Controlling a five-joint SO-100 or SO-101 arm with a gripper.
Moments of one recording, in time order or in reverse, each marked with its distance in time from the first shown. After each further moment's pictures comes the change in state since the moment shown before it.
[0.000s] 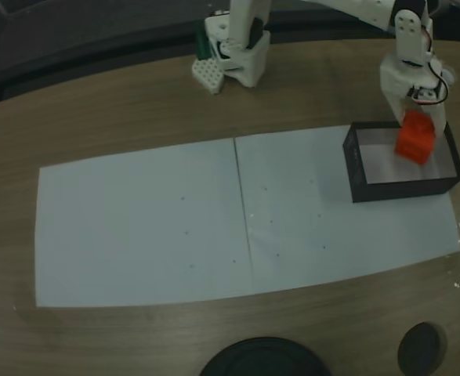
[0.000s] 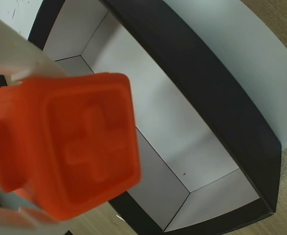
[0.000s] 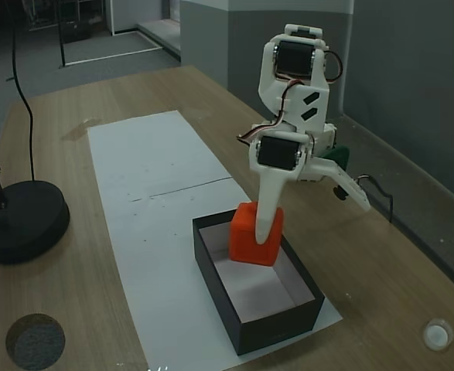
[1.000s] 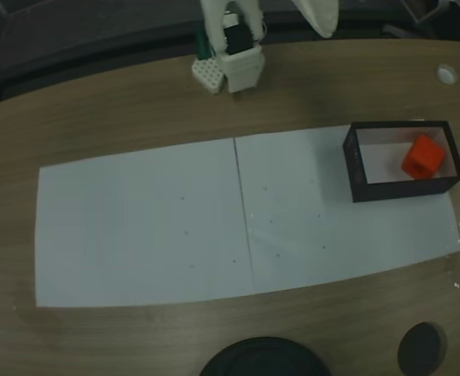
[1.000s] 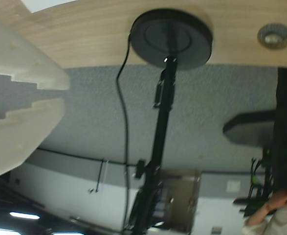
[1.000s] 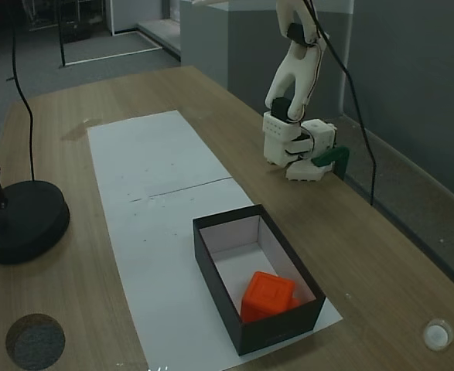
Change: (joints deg) arm 39.0 33.0 -38.4 25.0 2.4
